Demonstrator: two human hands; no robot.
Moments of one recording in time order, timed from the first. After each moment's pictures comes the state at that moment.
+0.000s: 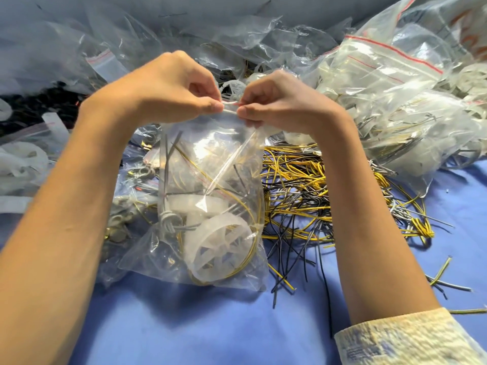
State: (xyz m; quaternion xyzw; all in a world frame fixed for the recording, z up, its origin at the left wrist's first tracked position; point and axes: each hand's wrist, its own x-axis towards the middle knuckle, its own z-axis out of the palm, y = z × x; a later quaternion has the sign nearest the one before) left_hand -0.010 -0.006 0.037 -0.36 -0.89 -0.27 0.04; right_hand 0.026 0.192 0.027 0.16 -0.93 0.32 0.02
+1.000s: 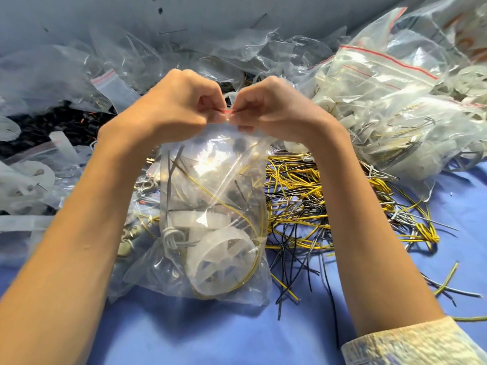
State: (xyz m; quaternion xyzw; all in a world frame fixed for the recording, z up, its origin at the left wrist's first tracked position) left_hand -0.009 0.004 0.032 -0.36 -0.88 -0.29 0.09; right_hand 0.027 0.183 0.030 0.17 -0.93 0.30 0.09
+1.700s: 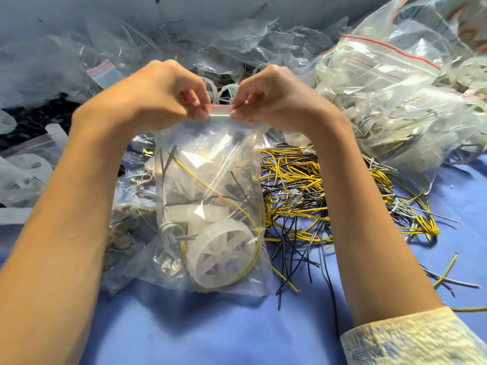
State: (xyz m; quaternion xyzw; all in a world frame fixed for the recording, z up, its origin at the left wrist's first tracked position) left_hand -0.014 -0.015 0.036 -0.32 -0.92 -0.24 0.04; right_hand 0.026 0.184 0.033 0.15 -0.95 0.25 0.10
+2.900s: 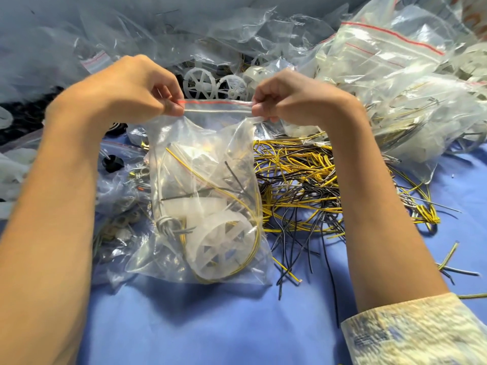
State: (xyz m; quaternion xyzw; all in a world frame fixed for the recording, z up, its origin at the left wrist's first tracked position) left_hand -0.032 -0.040 0.029 -0.28 -0.94 -0.21 0.02; right_hand 0.023 0.210 0.023 0.10 -0.96 0.25 0.00
